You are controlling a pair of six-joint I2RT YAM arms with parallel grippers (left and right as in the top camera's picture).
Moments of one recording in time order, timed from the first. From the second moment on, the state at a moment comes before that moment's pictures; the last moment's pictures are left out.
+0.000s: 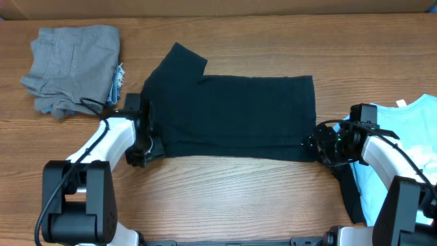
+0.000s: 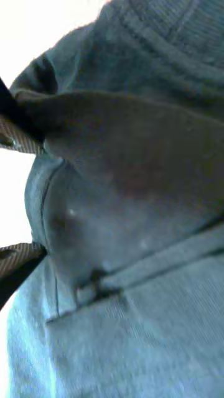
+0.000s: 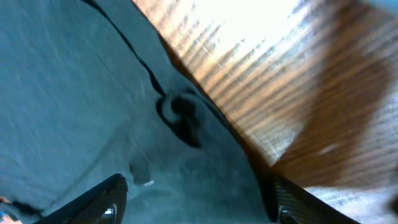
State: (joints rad) left arm -0.05 1.72 0.93 -0.81 0.07 -0.35; right arm -0.20 1.57 0.75 -0.59 -0.41 0.62
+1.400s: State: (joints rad) left arm 0.12 1.72 0.91 -1.10 0.05 -0.37; right arm -0.22 1.45 0.77 -0.94 -0.26 0.59
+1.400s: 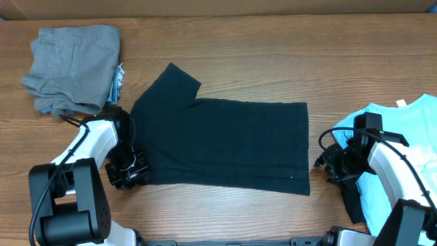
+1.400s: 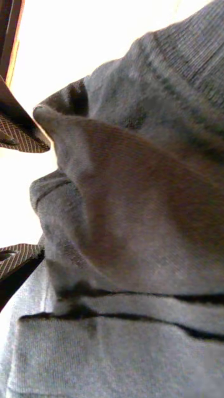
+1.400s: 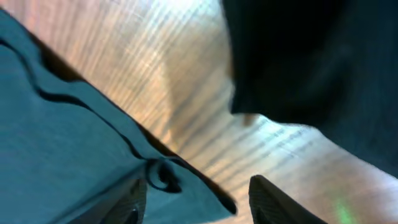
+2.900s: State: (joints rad) left arm -0.10 2.04 1.44 -0.29 0.03 -0.03; right arm -0.22 1.53 1.23 -0.91 -0.41 0.49
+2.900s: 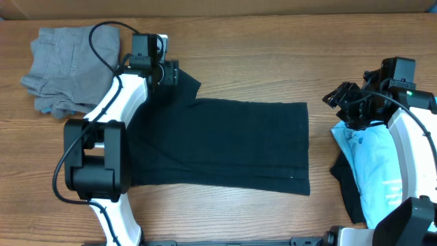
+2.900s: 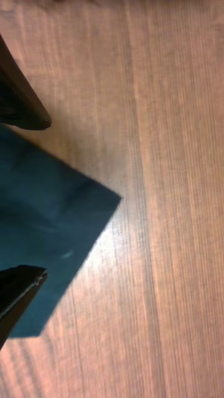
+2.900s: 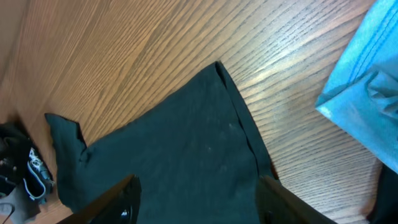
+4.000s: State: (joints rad) left arm -0.10 2.15 1.49 -0.35 0.10 -0.14; right arm -0.22 1.54 1.23 -0.75 -0.36 0.49
